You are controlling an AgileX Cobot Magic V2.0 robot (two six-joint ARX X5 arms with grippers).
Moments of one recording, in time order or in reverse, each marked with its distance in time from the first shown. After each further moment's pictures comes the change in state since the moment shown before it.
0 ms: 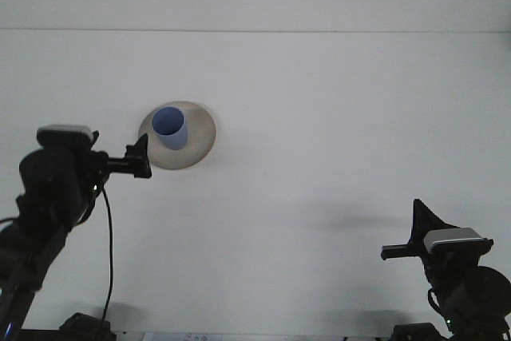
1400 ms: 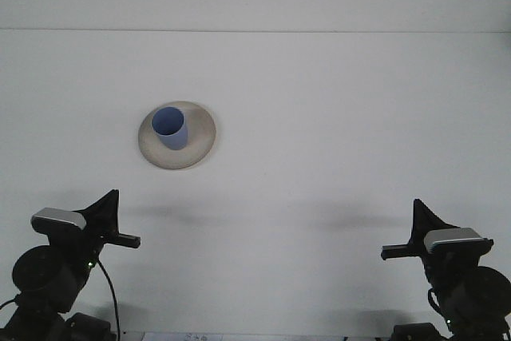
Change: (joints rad) left arm -0.014 -0.525 -0.499 0.145 0.000 0.080; right arm 0.000 0.000 0.000 0.000 0.000 0.000
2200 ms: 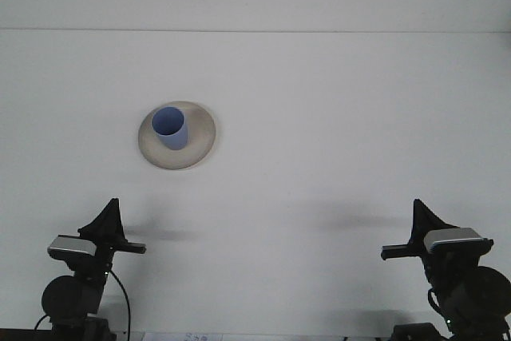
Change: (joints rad) left arm 0.140 -0.354 -0.566 0.473 0.043 0.040; right arm 0.000 0.000 0.000 0.000 0.000 0.000
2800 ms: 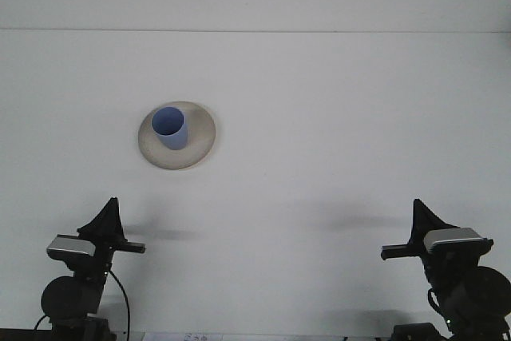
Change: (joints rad) left arm 0.000 0.000 0.000 0.014 0.000 -0.001; right arm 0.000 0.000 0.000 0.000 0.000 0.000
